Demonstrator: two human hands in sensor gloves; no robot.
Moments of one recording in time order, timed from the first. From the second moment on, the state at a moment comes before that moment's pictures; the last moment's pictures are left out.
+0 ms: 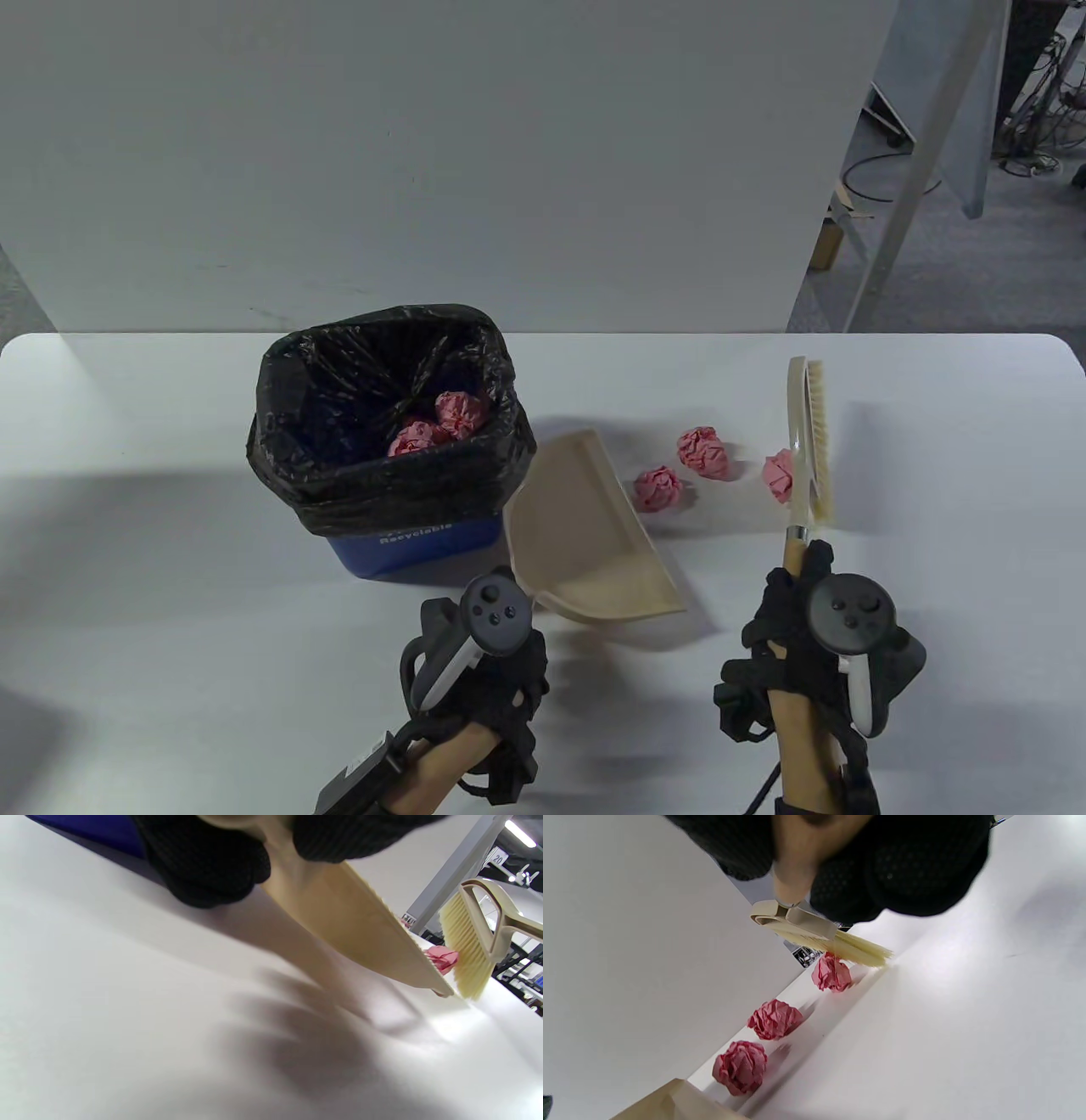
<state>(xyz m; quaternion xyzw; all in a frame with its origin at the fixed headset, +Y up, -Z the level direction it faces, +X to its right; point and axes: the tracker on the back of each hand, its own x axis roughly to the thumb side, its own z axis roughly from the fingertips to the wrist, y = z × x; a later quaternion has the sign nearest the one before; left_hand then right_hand) -0.097 -0.690 -0.321 -0.13 -0.04 0.23 0.96 0.228 -0.681 -0.317 -0.21 -0.10 0.91 0.35</state>
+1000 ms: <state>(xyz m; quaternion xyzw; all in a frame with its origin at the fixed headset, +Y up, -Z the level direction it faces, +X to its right) -0.091 -0.716 -0.338 -0.15 -0.05 0.20 0.97 0.158 -0.673 -0.311 0.08 0.09 0.93 0.35</state>
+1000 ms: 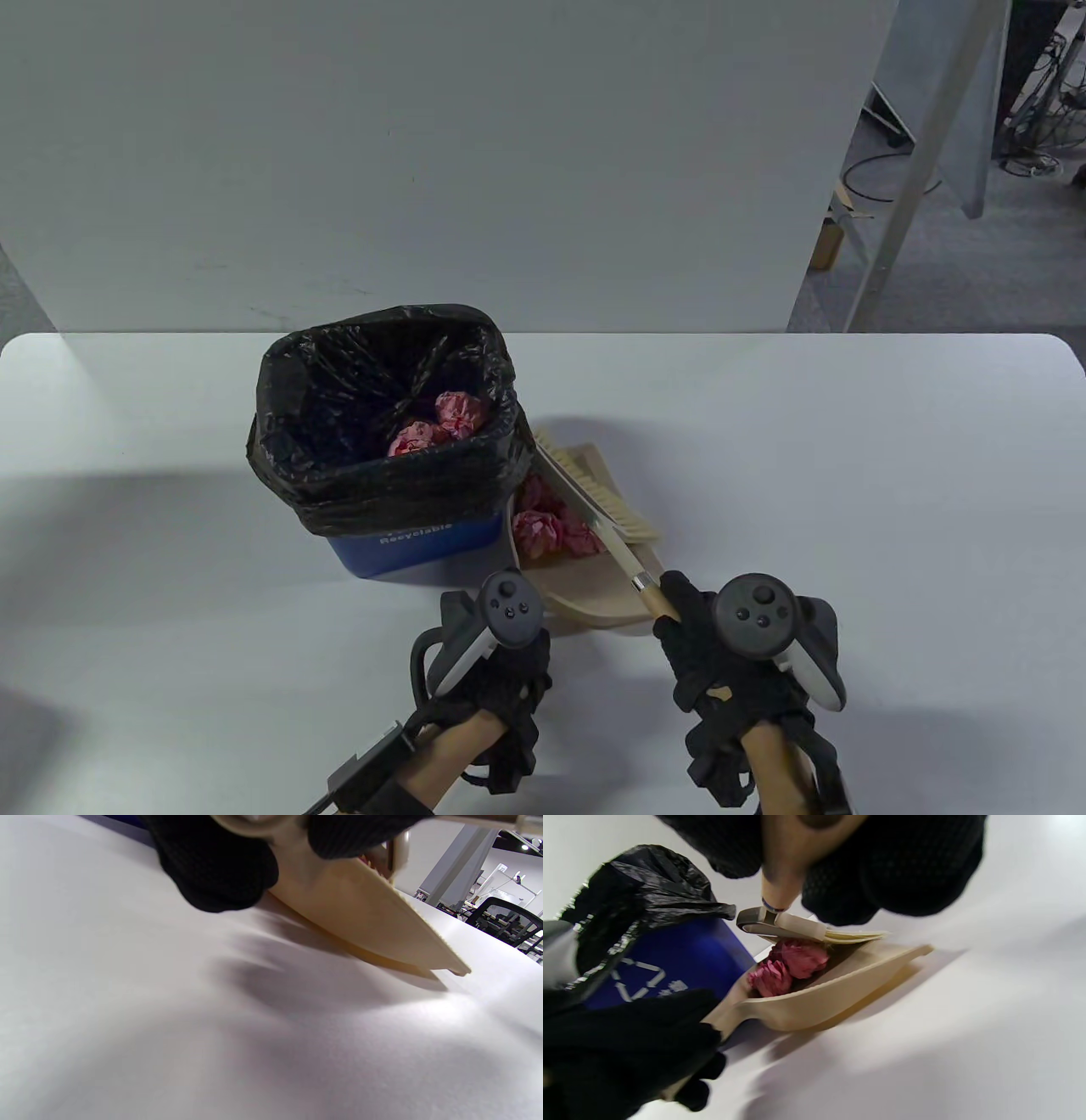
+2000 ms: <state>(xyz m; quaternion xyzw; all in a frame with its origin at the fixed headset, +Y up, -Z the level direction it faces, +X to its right) -0.121 -0.687 -0.341 -0.13 -0.12 0.36 0.92 0.221 -0.680 -0.308 -0.15 -0.06 0.83 0.53</state>
